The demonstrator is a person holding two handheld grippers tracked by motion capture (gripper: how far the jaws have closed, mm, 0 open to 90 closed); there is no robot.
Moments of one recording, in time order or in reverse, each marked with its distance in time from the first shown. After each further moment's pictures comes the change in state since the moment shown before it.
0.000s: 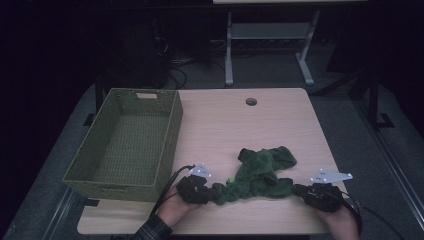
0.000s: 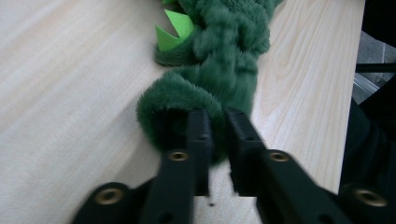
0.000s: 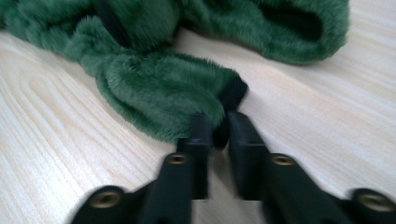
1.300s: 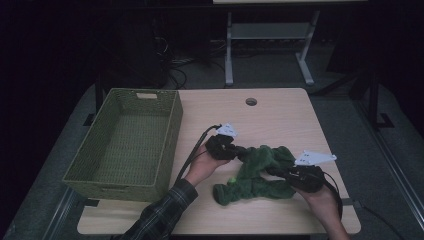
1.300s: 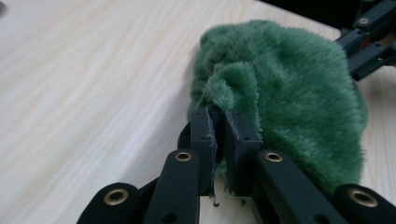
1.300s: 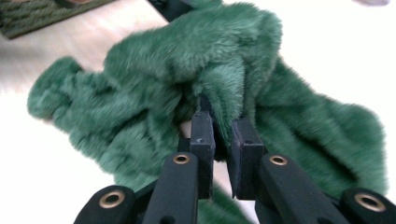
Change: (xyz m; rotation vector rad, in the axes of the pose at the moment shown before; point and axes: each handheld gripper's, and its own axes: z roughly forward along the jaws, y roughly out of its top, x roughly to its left) left arm 0.053 0.113 0.039 -0.176 0.023 0.146; right arm 0.009 0.062 0.019 -0.142 0.082 -0.100
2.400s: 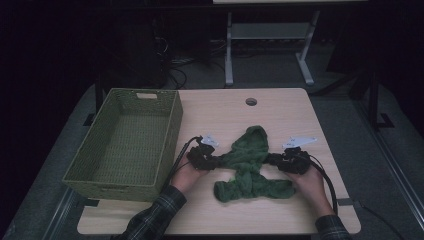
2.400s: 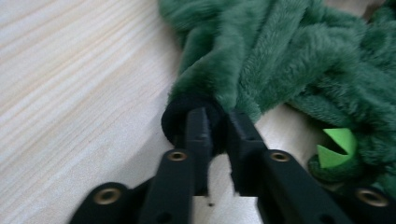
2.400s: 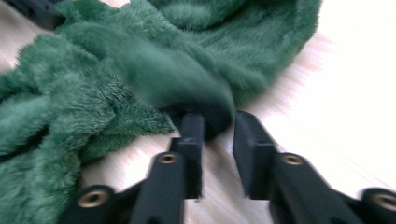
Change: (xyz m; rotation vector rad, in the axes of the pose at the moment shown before) left arm 0.005 -0.055 -0.021 0.186 0.155 -0.120; right arm -0.043 0.010 0.056 0.110 -0.018 0.038
